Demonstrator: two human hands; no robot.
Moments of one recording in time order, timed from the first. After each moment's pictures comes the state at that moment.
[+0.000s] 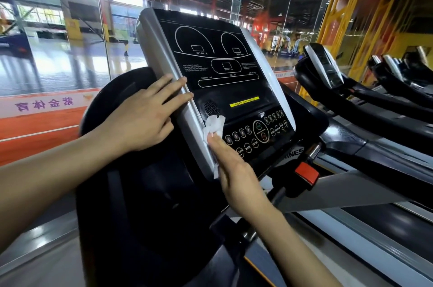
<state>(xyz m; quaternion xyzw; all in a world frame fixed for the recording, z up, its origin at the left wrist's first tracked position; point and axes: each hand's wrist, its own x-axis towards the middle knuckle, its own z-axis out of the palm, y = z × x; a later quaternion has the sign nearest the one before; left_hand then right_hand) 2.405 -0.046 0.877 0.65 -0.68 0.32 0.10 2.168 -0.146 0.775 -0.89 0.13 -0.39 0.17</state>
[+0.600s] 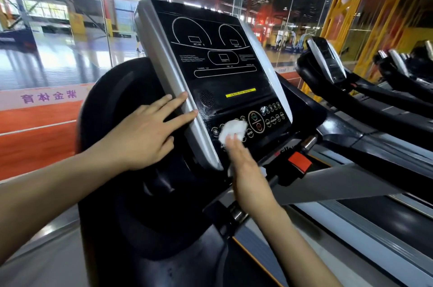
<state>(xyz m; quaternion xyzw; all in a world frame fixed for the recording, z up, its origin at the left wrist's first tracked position) 2.366 -0.018 0.840 0.67 -0.69 0.25 0.09 2.135 -0.161 0.743 -0.90 0.28 -0.31 0.14</state>
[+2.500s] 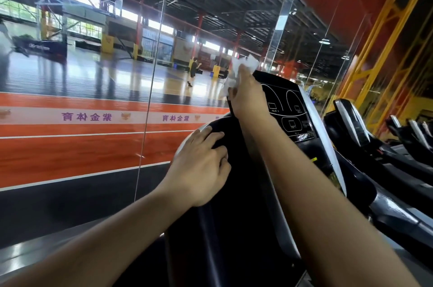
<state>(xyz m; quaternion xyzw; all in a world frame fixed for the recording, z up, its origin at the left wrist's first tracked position) 2.451 0.004 0.874 0.70 -0.60 0.22 0.31 2.428 -0.168 0.995 -0.86 0.25 -0.44 -0.02</state>
